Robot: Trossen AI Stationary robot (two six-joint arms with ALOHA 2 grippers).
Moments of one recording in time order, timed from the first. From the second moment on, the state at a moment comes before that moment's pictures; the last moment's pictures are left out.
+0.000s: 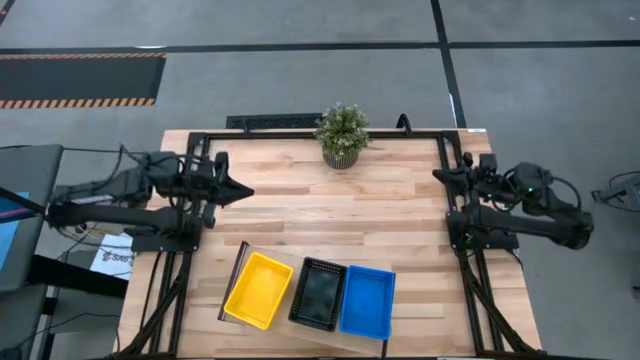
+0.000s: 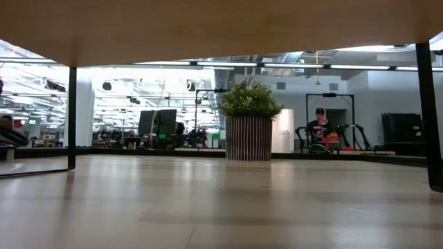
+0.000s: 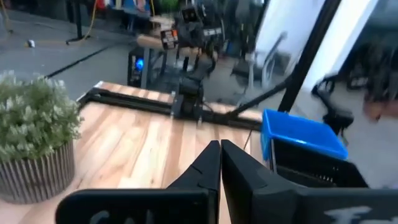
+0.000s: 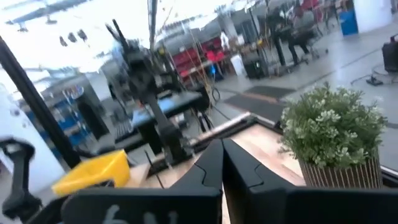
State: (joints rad) left arm 0.11 0.62 0.79 -0.28 0.14 -0.20; right arm -0.20 0.06 0.52 -0.34 0.07 0.39
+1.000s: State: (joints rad) left arm 0.22 0.05 0.06 0.05 0.13 -0.42; right arm -0.20 0.00 0.09 -0.06 0.00 0.46
